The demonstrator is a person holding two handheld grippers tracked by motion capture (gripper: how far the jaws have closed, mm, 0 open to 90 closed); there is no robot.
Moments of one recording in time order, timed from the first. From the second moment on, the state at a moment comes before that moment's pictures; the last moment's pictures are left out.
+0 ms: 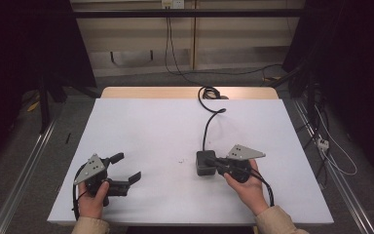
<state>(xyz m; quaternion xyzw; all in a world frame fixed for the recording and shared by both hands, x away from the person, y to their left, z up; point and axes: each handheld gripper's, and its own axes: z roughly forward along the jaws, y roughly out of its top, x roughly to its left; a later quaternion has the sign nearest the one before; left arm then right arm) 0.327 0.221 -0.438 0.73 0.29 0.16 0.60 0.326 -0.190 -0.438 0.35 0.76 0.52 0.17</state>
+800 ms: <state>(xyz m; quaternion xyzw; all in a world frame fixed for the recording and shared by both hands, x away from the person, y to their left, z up) 0.327 0.220 -0.439 0.73 0.29 0.16 0.60 0.324 -0.185 -0.436 0.34 0.77 0.50 0.19</state>
